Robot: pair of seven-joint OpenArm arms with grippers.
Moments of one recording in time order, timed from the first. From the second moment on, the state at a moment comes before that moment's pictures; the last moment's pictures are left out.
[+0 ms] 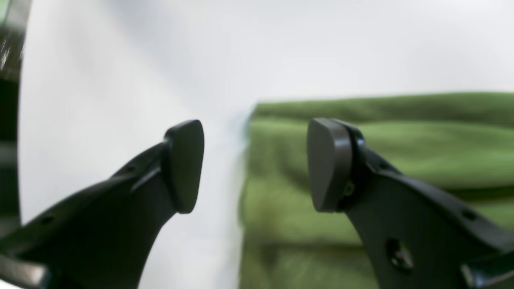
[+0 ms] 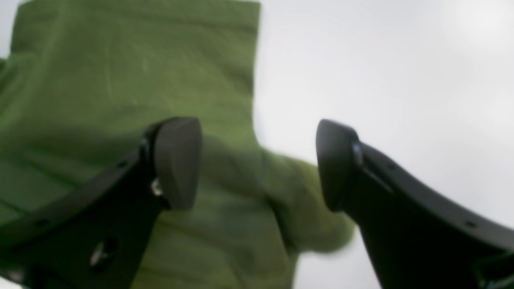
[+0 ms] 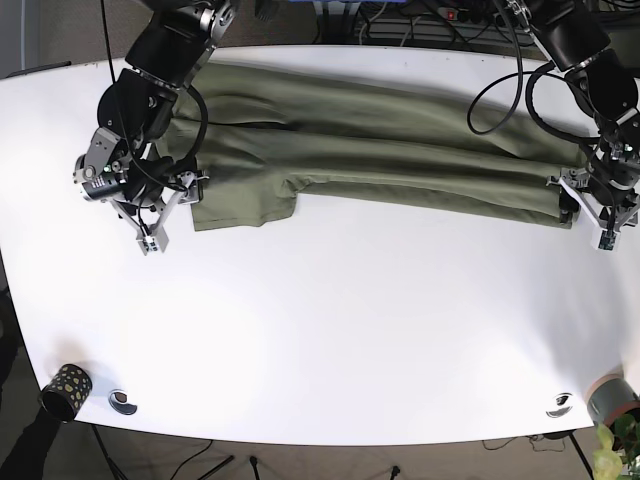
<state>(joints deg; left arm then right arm) -1.7 -13.7 -35.2 90.6 -1.3 -40.3 43.4 9.2 0.6 30.9 92.8 7.6 39.9 -76.0</state>
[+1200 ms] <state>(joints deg) 1.6 -14.0 -31.2 81.6 -0.7 -40.3 42.9 7.5 -2.3 30.8 95.8 10.0 39.9 -71.4</state>
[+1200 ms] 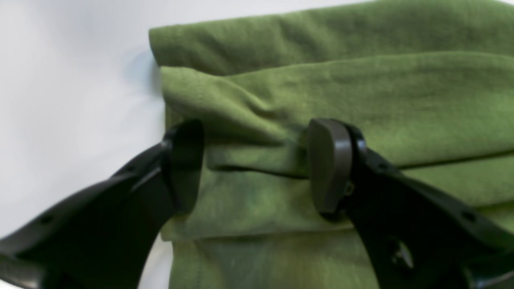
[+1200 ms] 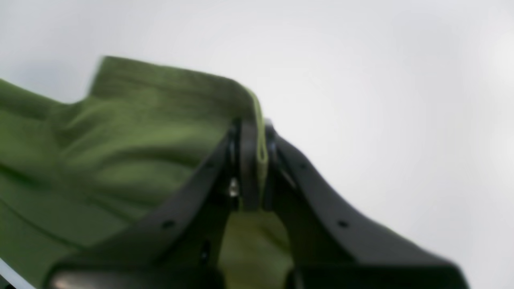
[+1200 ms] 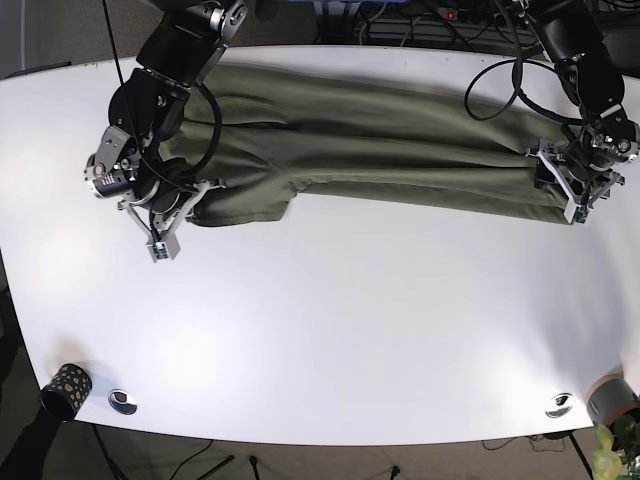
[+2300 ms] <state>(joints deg) 1.9 -14.7 -31.4 80.1 -2.6 -40.2 41.3 -13.6 -1.6 39.6 114.0 18.4 39.9 -79.6</state>
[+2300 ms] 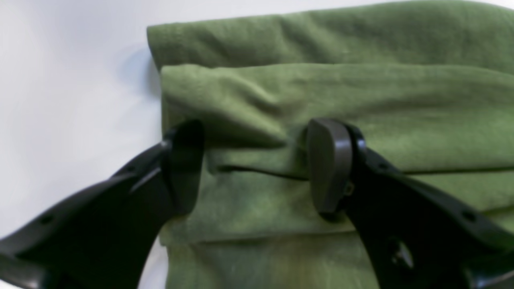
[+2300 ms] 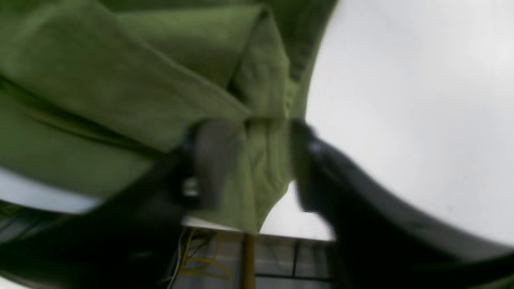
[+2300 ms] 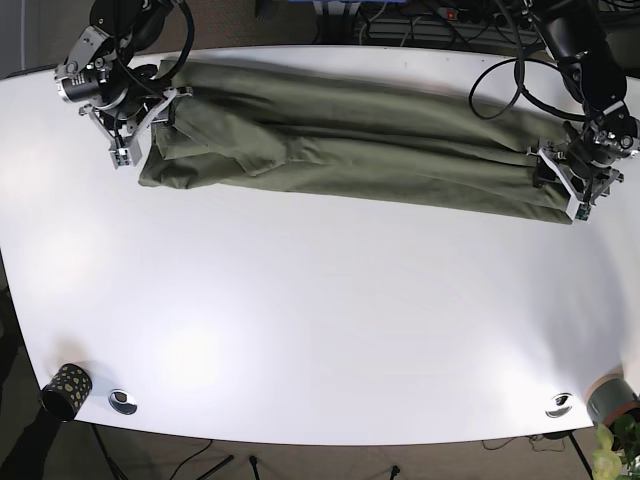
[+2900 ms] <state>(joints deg) 4.9 -11.5 -31.1 88.1 -0.8 -40.1 43.4 -13.4 -1.7 25.5 108.2 19.0 39.9 -71.6</state>
